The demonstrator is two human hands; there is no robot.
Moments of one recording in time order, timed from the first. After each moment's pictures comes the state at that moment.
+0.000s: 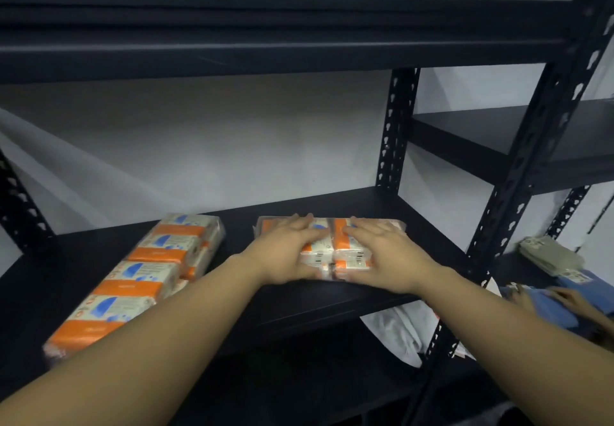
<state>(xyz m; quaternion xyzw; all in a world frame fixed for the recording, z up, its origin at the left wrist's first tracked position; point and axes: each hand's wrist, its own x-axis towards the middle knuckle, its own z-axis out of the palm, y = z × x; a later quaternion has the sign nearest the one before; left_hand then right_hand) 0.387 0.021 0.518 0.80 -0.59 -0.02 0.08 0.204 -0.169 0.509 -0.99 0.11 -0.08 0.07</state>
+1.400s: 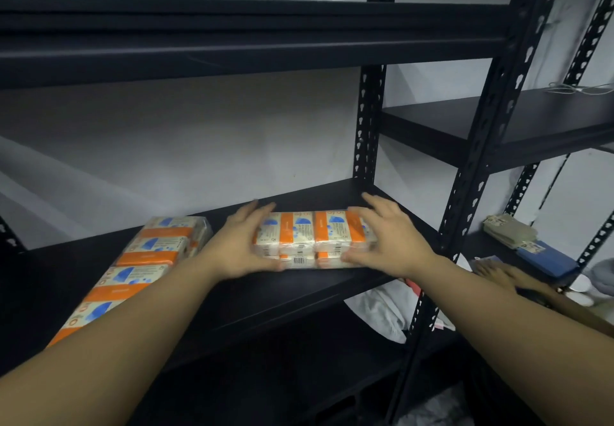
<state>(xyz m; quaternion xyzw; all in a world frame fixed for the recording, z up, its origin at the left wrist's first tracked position) 0.413 0.072 0.520 0.84 -0.51 -0.06 0.19 0.172 -0.152 0.515 -0.96 0.21 -0.18 0.10</state>
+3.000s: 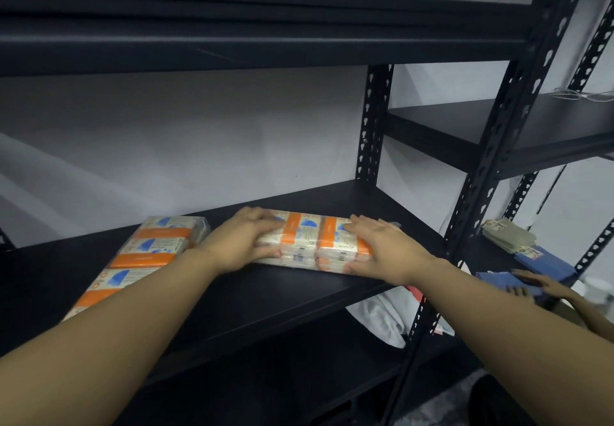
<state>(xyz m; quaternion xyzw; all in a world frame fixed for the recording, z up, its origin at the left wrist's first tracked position) 0.452 0.055 0.510 0.79 -0.60 -0.01 0.15 0.189 -0.161 0.508 -0.98 0.18 -0.05 0.09</state>
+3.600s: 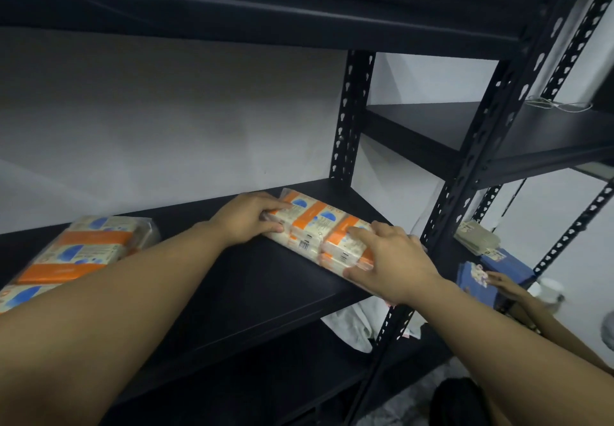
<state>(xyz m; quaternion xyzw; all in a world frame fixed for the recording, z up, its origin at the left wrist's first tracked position) 0.456 -0.058 0.508 0.76 -0.60 -0.09 0.22 0.154 -0.181 0.515 -0.95 0.31 -0.05 0.00</state>
